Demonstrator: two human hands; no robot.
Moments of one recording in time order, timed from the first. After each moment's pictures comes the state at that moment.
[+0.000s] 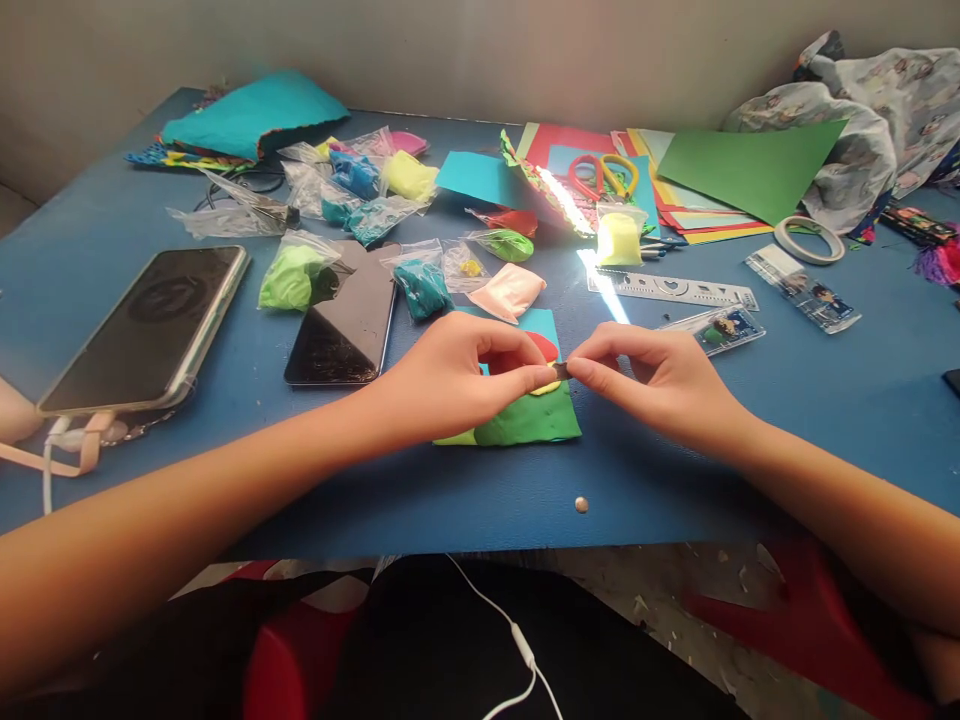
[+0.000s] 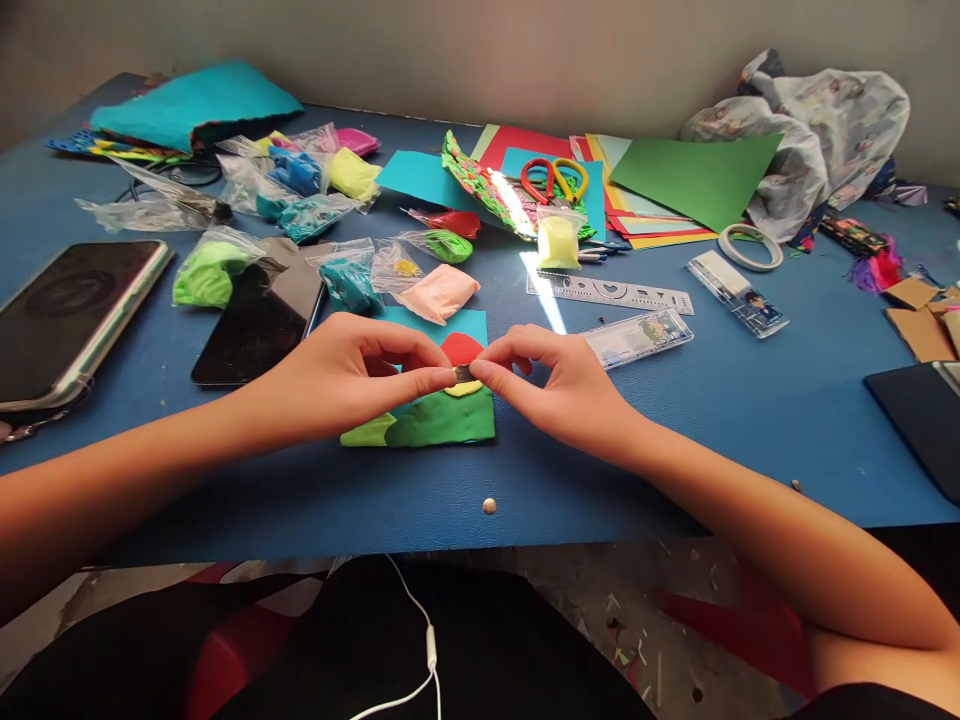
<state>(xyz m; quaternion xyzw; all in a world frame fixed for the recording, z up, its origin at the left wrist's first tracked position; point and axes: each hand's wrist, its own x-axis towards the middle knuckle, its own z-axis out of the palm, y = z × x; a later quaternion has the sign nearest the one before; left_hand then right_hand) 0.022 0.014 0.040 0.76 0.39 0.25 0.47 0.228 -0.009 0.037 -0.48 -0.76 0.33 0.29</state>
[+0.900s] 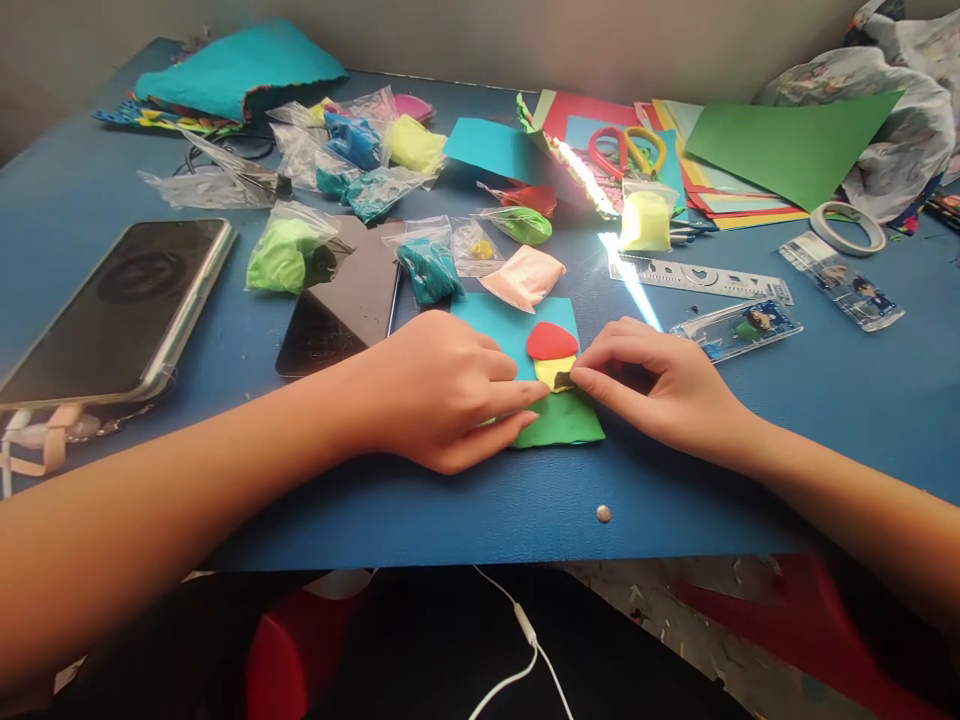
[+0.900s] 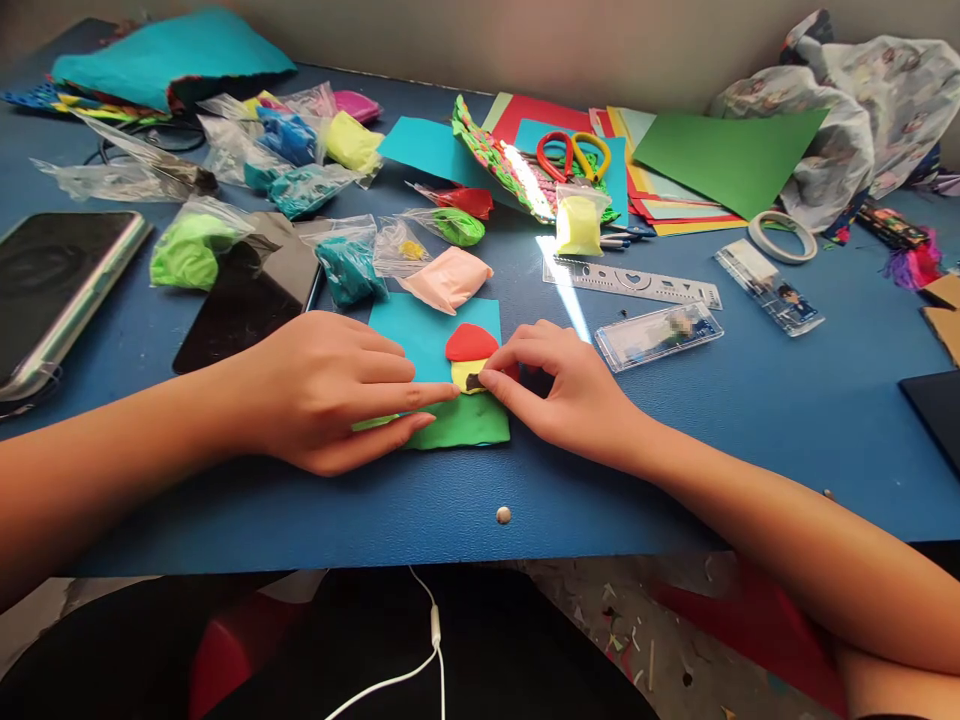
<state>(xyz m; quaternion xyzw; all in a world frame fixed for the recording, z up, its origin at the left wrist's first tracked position) -0.010 0.025 0.023 0.98 0.09 0.17 0.00 0.226 -0.006 0.022 -0.44 -0.82 0.25 0.26</state>
